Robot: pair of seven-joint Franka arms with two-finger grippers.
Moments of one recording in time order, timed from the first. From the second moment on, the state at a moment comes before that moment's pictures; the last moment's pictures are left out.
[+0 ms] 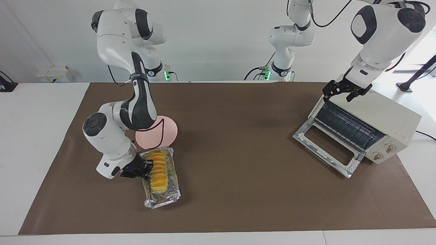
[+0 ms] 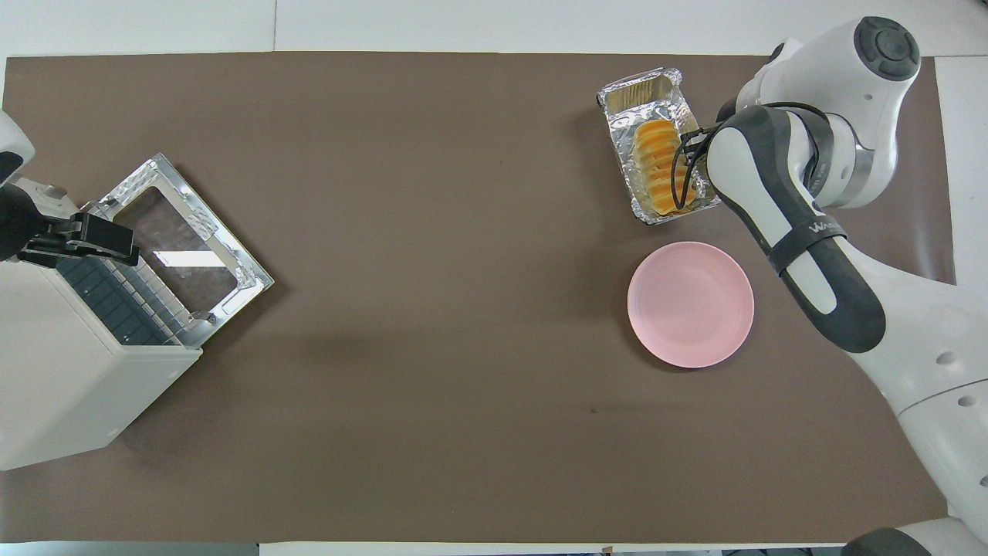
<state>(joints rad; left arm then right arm) -0.10 0.00 0.06 -1.68 -0.02 1.59 0.03 0.08 0.60 0.00 -1.41 0.21 2.08 -0.21</state>
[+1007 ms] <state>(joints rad) -0.10 0.00 0.06 -1.68 -0.02 1.59 0.03 0.45 0.52 0.00 -1.49 0.21 2.10 0.34</state>
